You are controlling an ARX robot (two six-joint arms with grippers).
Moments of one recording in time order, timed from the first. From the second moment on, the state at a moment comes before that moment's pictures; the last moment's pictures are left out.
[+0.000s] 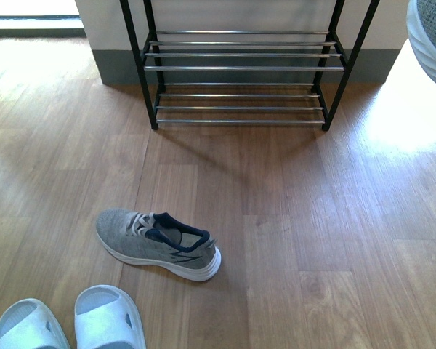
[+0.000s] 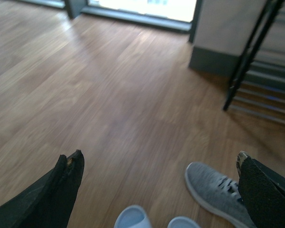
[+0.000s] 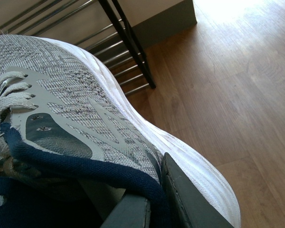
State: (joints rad) left arm -0.21 0.32 0.12 -0.15 -0.53 -0.21; right arm -0.37 1.22 0.38 0.45 -0.33 0.27
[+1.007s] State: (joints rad) left arm -0.46 2.70 1.23 0.27 -0.28 -1.05; right arm -0.37 1.22 0.38 0.45 -0.33 0.27
